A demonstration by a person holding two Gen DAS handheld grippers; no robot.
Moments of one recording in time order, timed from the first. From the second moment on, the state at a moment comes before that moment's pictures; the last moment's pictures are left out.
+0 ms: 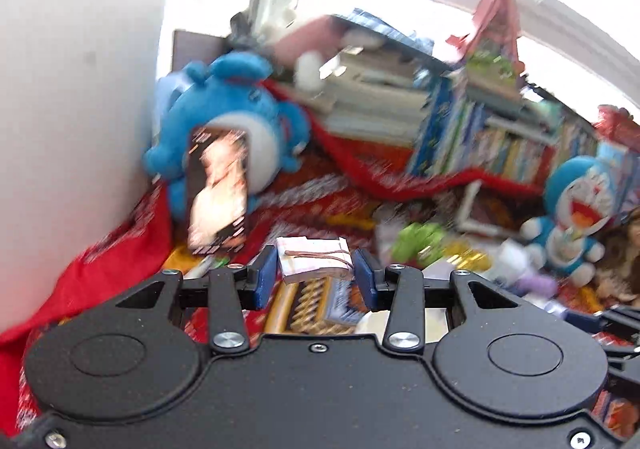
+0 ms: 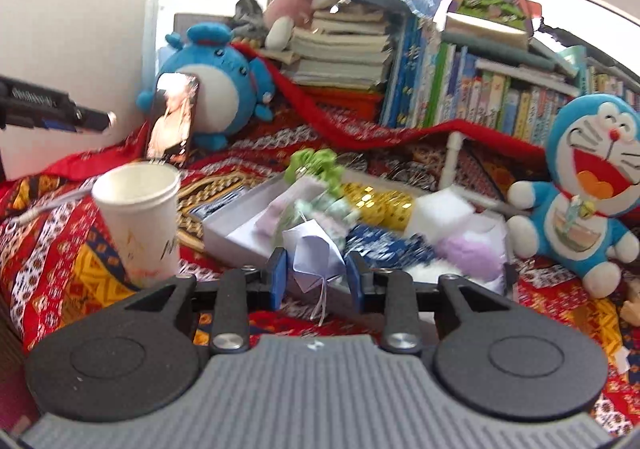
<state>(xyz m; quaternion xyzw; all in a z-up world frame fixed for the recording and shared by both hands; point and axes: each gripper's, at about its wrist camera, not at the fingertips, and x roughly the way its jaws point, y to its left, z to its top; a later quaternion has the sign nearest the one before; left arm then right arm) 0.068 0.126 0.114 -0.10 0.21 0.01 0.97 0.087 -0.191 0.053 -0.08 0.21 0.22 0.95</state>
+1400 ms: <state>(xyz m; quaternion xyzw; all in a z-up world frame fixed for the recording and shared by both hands) 0.189 -0.090 0.037 -0.04 0.29 -0.03 0.96 0.205 -0.264 0.034 0.10 0.30 0.17 0.94</state>
